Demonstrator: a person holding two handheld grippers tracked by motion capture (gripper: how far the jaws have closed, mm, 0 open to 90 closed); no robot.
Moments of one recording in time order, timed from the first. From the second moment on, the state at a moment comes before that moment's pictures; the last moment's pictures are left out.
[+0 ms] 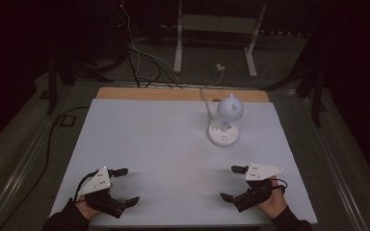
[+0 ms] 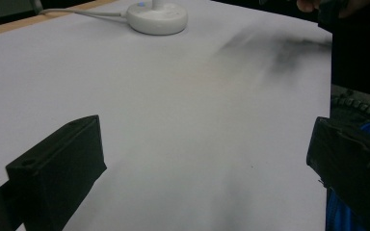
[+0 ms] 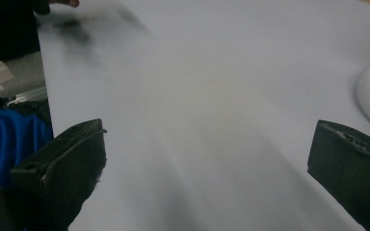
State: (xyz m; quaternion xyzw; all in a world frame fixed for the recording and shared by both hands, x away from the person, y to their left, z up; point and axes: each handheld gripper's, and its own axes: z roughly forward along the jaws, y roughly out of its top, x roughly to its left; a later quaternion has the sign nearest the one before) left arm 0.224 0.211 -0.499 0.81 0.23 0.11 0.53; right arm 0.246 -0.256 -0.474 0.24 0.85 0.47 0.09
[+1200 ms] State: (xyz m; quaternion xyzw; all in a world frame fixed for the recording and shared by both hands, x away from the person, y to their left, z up) left arm 0.224 0.210 -0.499 0.81 0.23 0.11 0.53; right arm 0.297 -0.292 -0.434 0.24 0.82 0.51 0.08
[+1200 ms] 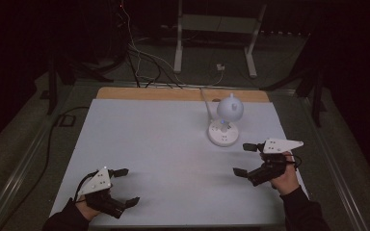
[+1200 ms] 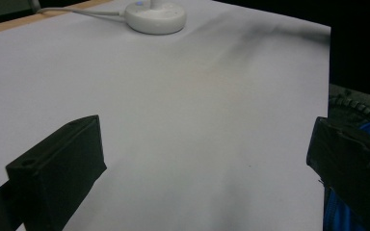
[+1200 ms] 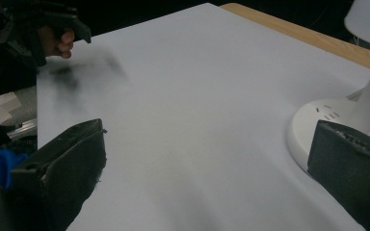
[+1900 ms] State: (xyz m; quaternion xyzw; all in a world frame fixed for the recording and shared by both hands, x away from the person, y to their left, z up) left arm 0.224 0.210 -0.499 0.81 0.23 0.11 0.53; right arm 0.336 -0.307 -0.439 0.20 0.83 0.51 0.12
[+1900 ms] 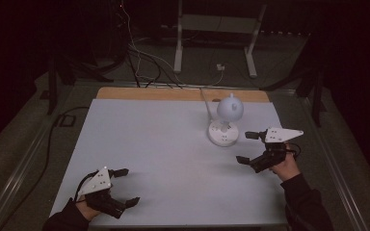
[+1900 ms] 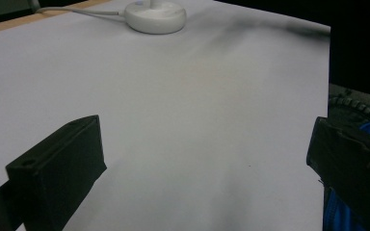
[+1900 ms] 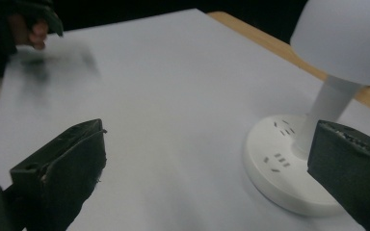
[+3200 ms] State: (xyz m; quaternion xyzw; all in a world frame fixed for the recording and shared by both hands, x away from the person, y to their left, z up) left arm 0.225 0.211 -0.500 0.81 0.23 0.10 0.53; right arm 0.410 -0.330 -0.452 0.25 0.86 0.44 0.10
